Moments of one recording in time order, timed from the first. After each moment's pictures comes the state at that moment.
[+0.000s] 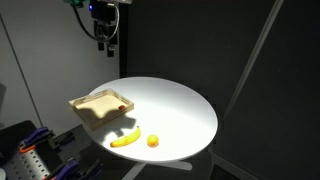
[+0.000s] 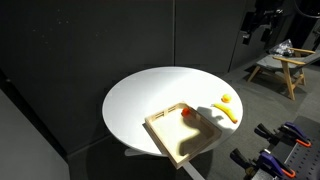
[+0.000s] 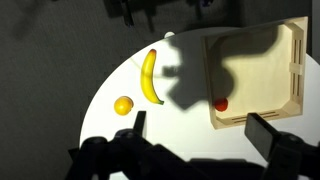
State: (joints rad) arm -0.07 -0.44 -0.03 -2.36 -0.01 1.90 0.19
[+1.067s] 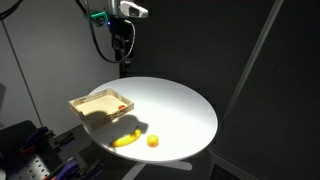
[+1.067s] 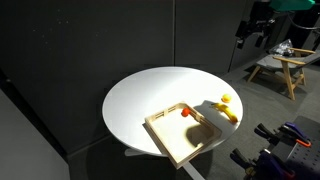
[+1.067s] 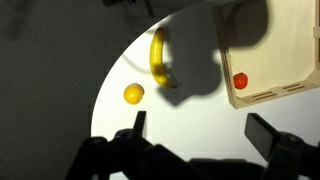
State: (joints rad) arm -0.12 -0.32 -0.08 -2.36 -0.01 2.07 0.19
